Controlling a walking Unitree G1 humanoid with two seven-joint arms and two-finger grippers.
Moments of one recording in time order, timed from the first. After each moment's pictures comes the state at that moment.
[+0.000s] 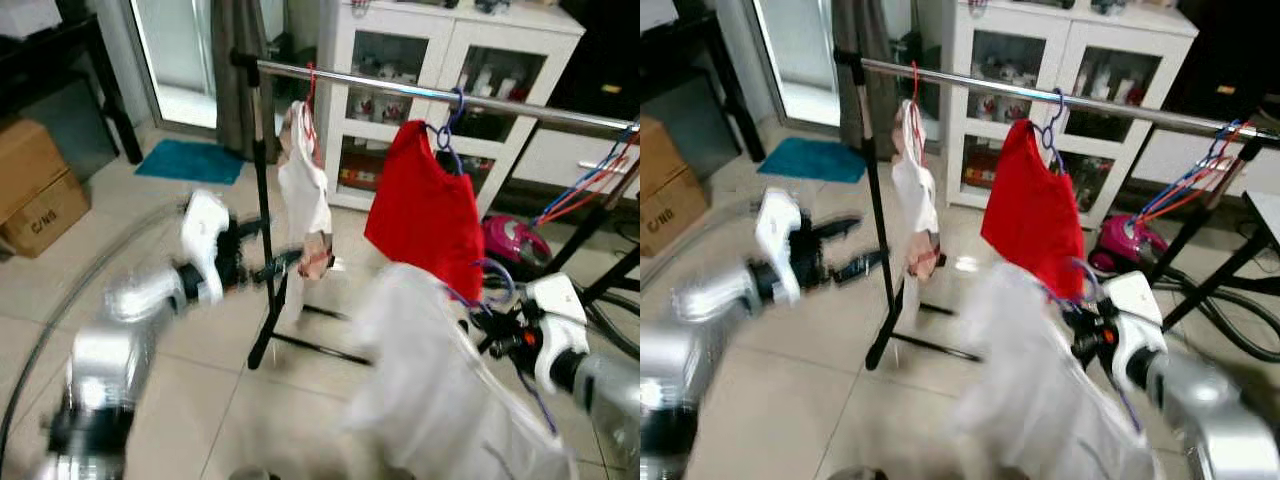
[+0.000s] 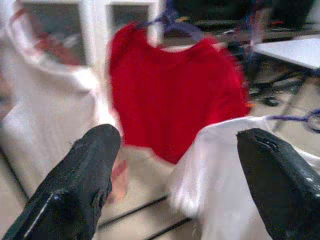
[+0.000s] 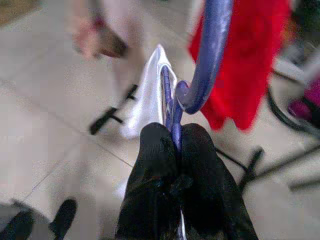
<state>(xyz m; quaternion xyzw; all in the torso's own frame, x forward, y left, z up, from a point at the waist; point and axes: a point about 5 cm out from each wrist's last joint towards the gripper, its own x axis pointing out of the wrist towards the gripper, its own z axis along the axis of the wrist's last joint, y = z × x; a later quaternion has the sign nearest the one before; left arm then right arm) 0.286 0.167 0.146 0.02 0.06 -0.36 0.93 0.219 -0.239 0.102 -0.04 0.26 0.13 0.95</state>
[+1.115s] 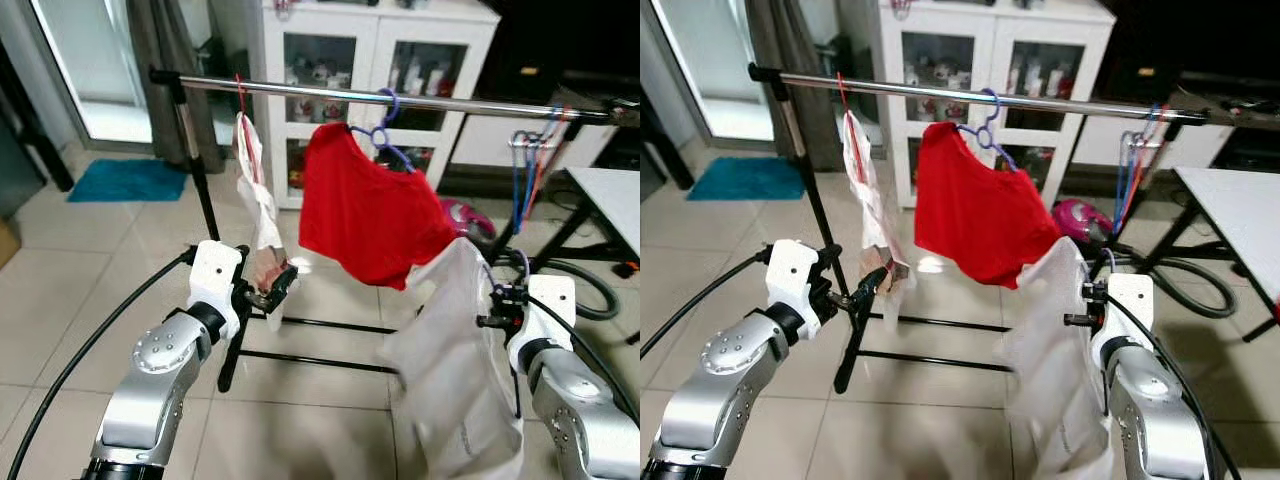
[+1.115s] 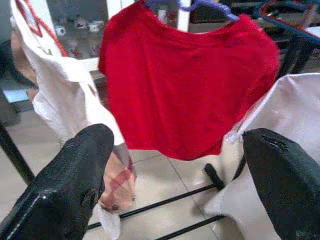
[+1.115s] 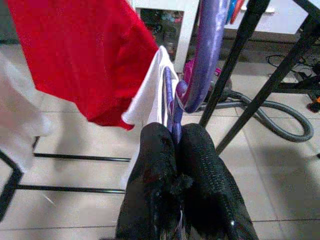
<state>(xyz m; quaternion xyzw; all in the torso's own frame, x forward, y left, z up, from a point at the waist) 0.268 0.153 0.120 0.03 0.07 -0.23 0.97 0.245 -0.226 0.091 -0.03 0.20 -0.07 0.98</state>
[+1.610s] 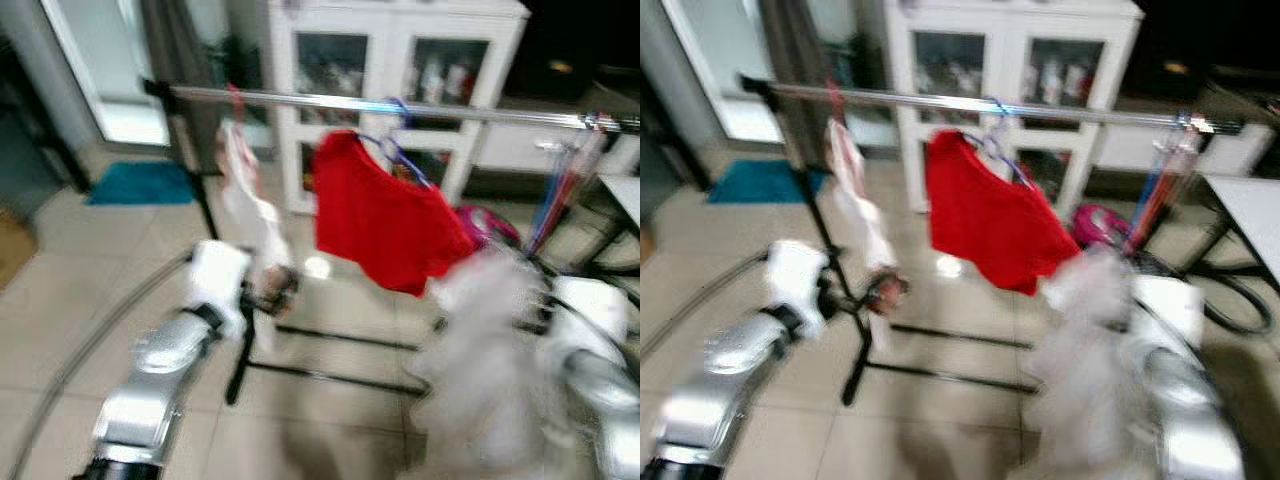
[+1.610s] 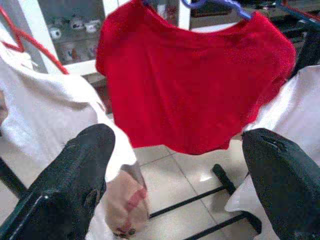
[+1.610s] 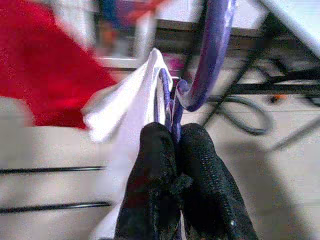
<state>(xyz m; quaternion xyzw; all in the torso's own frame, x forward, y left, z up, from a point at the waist) 0.267 0.144 0.119 0.05 0.07 -0.26 0.96 0.229 -0.275 0.091 -0.07 0.22 -0.17 0.96</state>
